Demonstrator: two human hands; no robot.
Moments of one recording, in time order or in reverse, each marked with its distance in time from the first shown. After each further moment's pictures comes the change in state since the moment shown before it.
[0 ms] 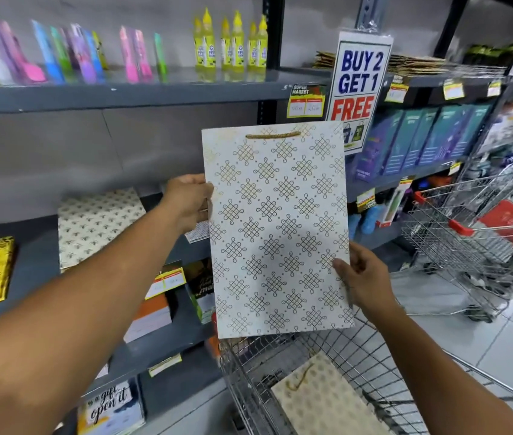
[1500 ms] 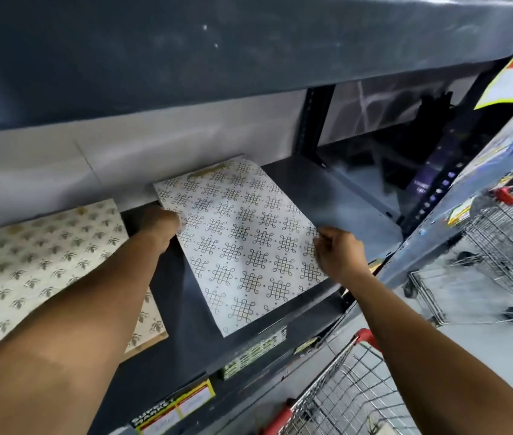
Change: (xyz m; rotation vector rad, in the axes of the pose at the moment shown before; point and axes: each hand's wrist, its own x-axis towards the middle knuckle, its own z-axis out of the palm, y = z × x) left_hand 0.368 -0.115 -0.123 0.564 0.303 -0.289; right_hand 0.281 0.065 0.232 -0.869 -0.082 -0.025
